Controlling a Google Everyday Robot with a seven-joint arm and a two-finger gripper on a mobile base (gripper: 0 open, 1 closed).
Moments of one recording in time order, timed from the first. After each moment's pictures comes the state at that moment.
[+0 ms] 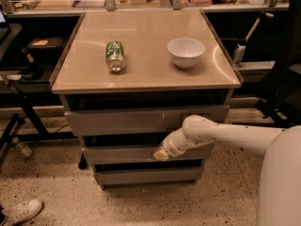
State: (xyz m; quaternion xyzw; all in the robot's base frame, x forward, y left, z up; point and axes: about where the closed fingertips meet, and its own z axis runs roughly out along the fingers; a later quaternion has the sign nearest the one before) arm 0.589 -0.037 0.467 -0.51 0.80 0.21 0.23
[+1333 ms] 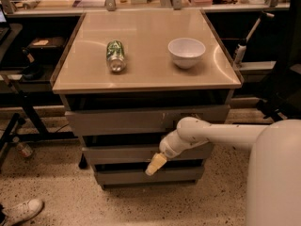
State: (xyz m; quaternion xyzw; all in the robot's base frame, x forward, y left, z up) arm 0.591 -0.031 0.449 -0.52 0.80 0.20 0.21
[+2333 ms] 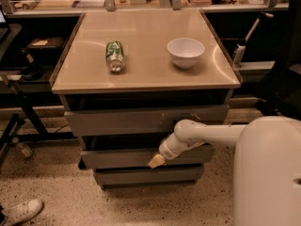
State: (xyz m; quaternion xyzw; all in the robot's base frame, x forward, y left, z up) arm 0.596 -0.026 0.415 -0.51 0.81 0.19 0.19
